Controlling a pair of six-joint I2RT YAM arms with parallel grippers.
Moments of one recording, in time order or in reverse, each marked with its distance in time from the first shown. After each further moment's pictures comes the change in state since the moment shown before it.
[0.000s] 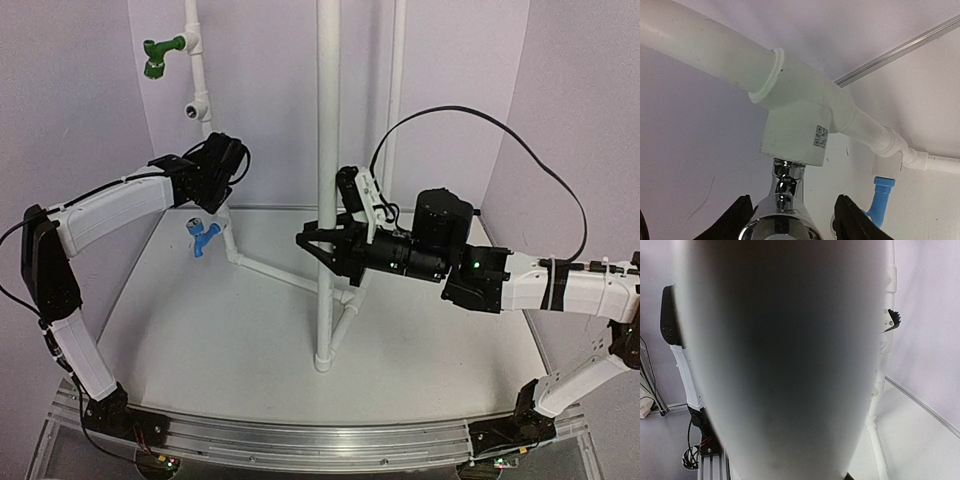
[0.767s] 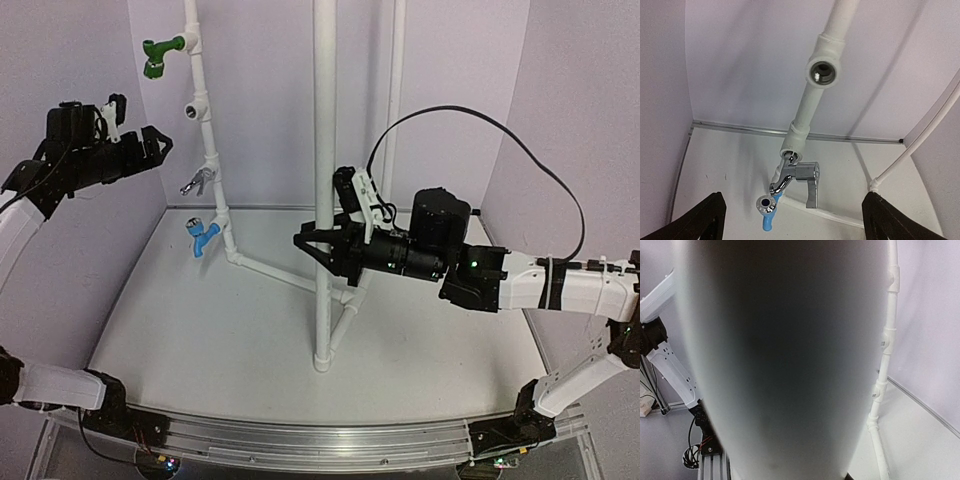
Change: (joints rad) left arm 0.361 -0.577 -0.159 0.045 0.962 -0.580; right arm 0.000 0.014 0.010 0.000 -0.013 -0.004
